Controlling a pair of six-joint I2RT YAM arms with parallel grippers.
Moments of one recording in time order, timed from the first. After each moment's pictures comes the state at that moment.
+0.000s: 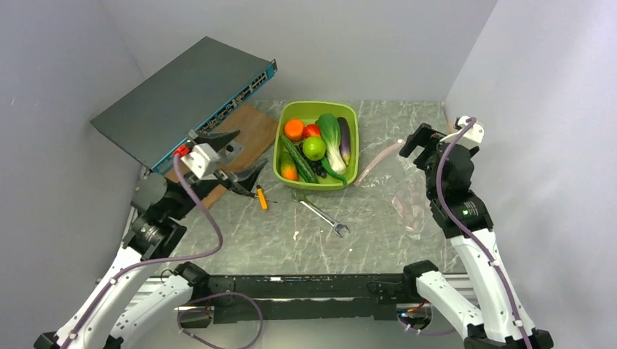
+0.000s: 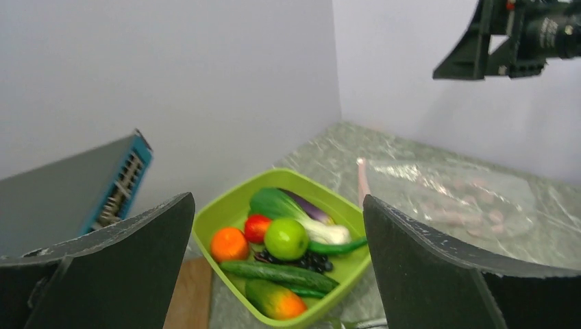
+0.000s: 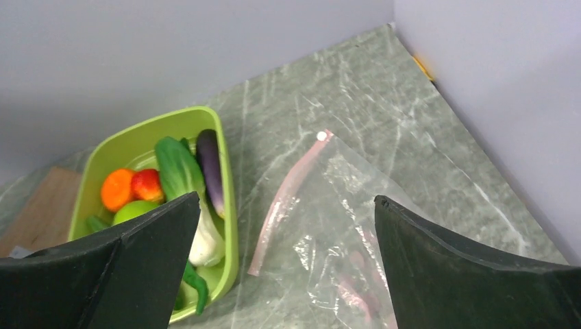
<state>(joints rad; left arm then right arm) -0.53 0.65 0.87 0.09 0.27 0.08 0.25 0.78 1.02 -0.43 0.47 0.36</state>
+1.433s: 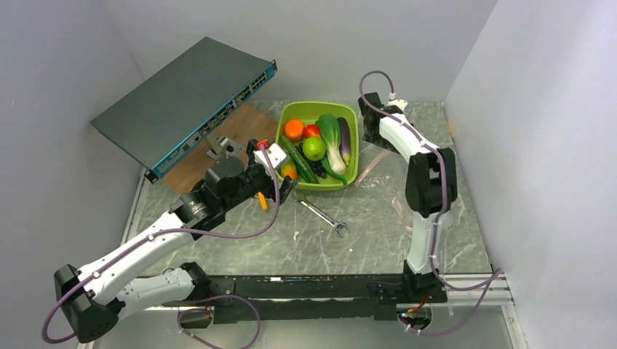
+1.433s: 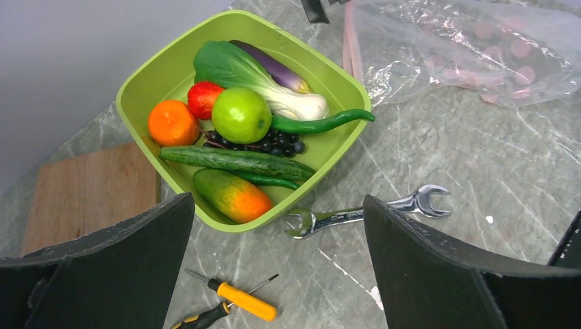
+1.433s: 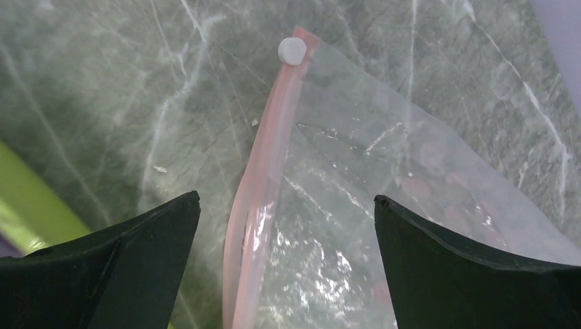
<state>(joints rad) -0.81 0.97 0.90 -0.14 0.00 0.15 0.25 2.00 1.68 -0.84 0.68 0.70</state>
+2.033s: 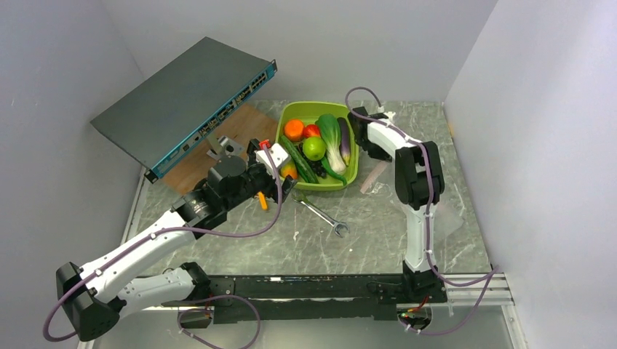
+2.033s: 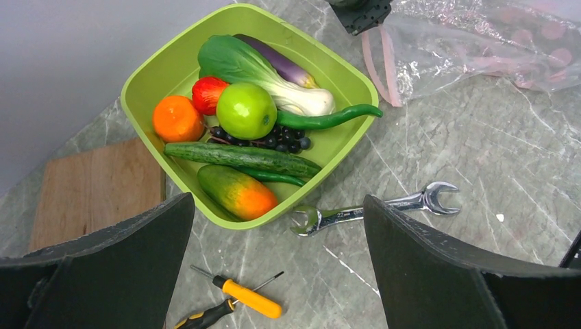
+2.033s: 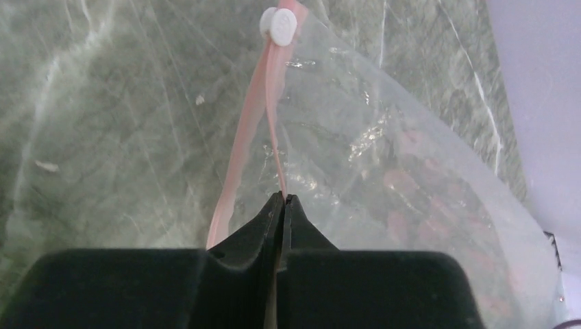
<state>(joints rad) -0.81 0.98 0.91 -0.14 -0.03 0.16 0.28 2.18 1.72 -0.93 0.81 0.66</state>
